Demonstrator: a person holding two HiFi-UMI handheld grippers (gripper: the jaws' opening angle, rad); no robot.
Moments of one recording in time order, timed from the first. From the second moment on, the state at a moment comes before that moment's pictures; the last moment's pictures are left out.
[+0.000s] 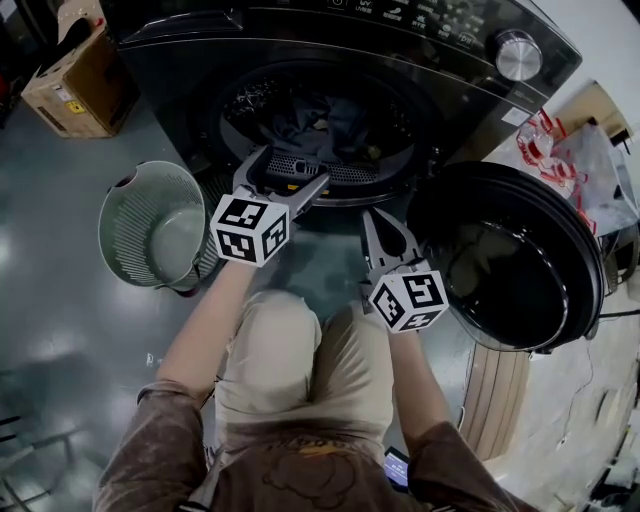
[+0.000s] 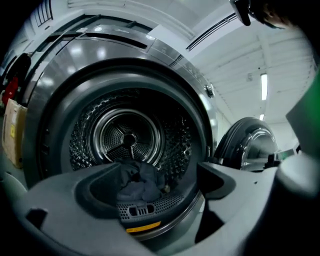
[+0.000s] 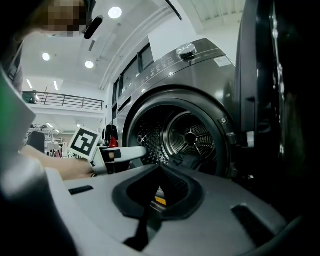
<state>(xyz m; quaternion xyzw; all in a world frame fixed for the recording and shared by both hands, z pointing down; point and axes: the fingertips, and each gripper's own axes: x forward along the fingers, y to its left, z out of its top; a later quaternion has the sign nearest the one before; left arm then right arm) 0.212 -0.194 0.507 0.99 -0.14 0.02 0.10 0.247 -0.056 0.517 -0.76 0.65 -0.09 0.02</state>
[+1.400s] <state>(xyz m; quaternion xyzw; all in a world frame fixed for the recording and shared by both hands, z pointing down) 0.413 -0.333 0.577 0.97 -0.13 0.19 -0.07 0.270 -0.077 0.564 -0.77 0.63 -0.14 0.00</state>
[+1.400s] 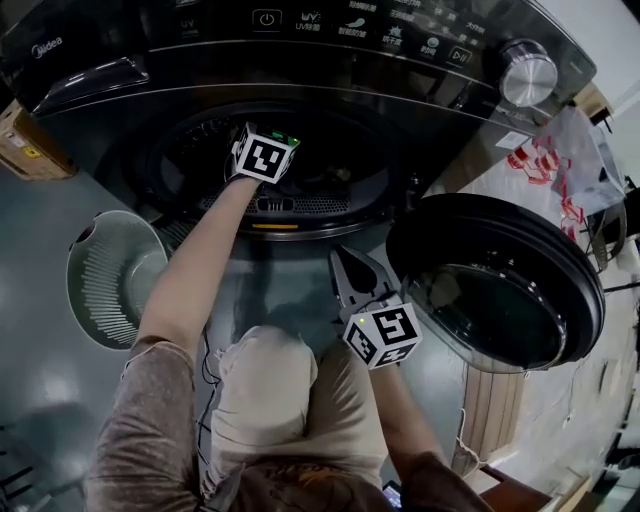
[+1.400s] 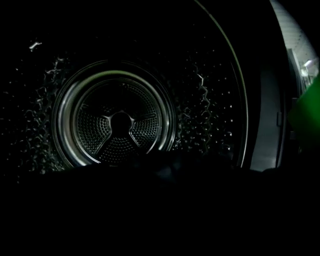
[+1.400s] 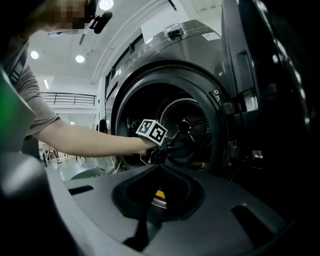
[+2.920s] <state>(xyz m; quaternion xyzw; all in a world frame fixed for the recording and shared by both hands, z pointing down) 0.415 -0.326 0.603 0.97 -0.11 0.22 -0.05 0.273 -0.063 0.574 -0.78 0.60 -0.16 0.00</state>
